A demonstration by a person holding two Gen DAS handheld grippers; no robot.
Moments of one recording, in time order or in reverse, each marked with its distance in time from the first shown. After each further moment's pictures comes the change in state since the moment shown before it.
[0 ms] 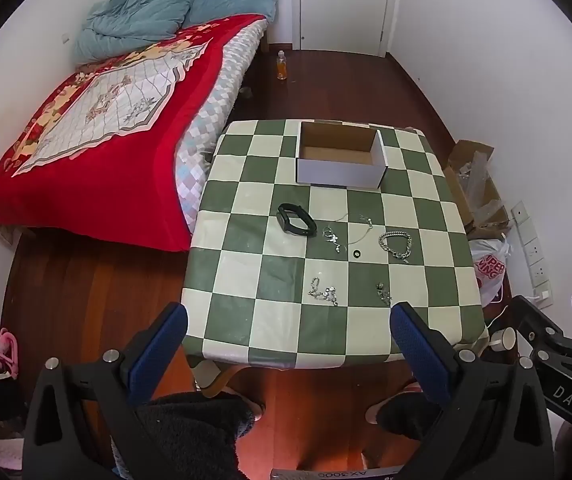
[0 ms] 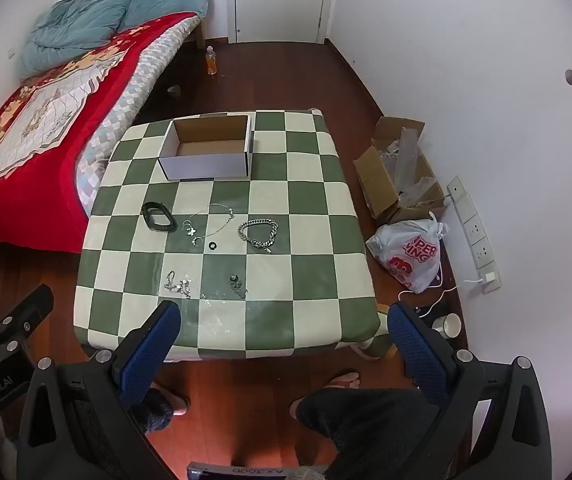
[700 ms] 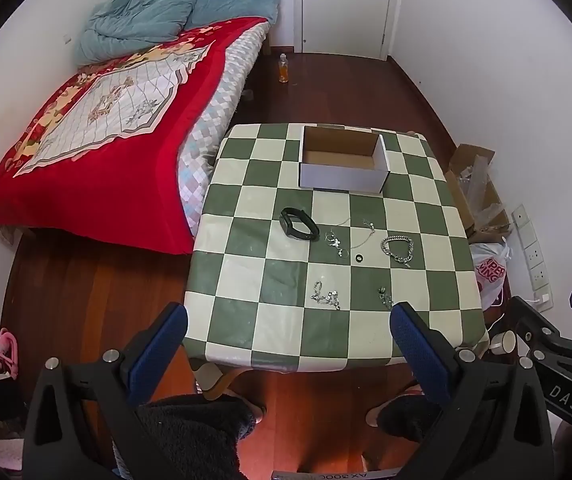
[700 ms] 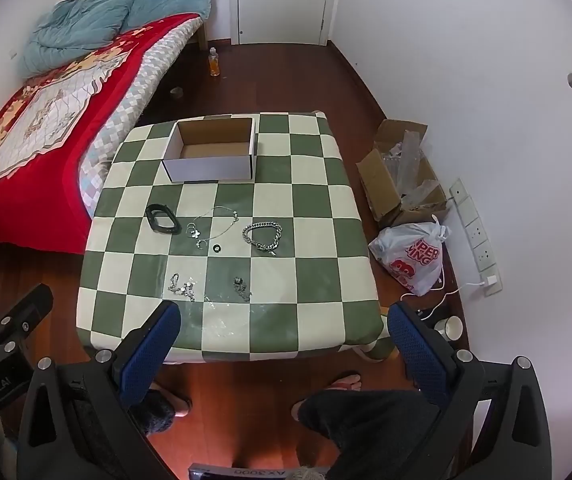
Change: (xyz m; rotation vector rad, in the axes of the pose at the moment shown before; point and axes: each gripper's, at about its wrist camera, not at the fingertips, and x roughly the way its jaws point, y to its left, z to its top) left arm 0.000 -0.002 0.004 -0.006 -0.008 -0.007; right arm 0.002 -0.002 0.000 0.000 -0.008 -0.002
